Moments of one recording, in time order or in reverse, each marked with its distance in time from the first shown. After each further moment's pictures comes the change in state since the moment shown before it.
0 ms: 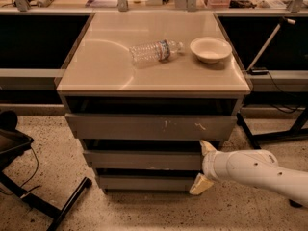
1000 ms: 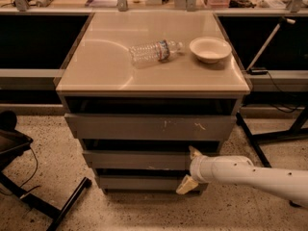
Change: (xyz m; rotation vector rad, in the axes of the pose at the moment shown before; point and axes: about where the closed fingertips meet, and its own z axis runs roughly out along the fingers) arm 0.011 0.013 0.091 -0.036 -0.069 0.094
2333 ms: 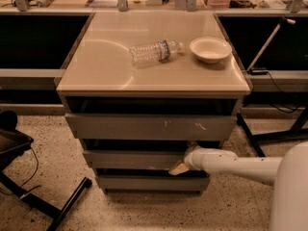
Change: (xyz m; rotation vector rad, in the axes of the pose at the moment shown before) arm -0.002 -0.071 0.072 0.156 -0.065 0.111
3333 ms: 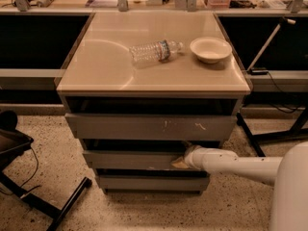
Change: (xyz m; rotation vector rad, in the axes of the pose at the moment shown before) arm -0.001 -0.001 0.002 0.002 -0.001 -0.002
